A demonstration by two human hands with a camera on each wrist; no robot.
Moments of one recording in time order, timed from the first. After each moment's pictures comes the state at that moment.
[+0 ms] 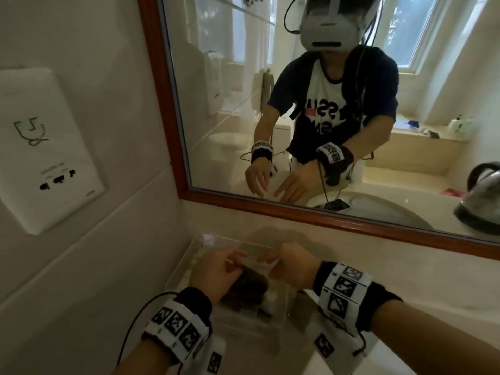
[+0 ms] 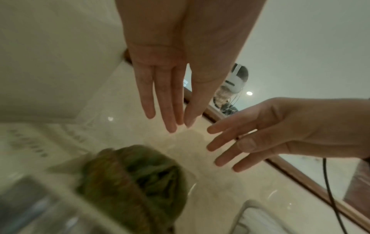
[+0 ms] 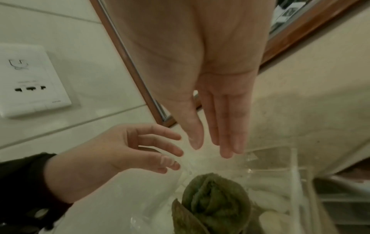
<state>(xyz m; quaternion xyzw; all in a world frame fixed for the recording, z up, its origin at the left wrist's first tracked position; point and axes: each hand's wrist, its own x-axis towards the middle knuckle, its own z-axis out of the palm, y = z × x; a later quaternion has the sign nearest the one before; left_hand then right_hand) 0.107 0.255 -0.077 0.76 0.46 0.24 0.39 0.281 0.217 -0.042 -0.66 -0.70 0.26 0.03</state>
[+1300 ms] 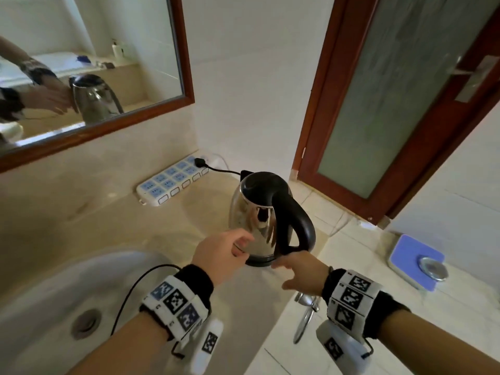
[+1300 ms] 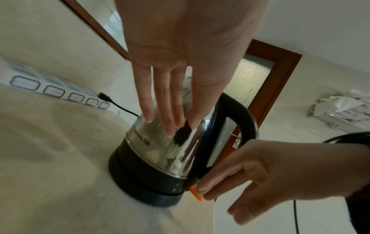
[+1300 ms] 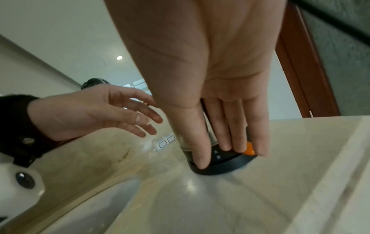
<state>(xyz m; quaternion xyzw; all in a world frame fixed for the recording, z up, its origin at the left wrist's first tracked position) 0.489 -0.257 -0.103 0.93 -0.07 -0.04 0.36 0.508 -0.449 -0.107 -0.93 -0.22 0.27 0.10</state>
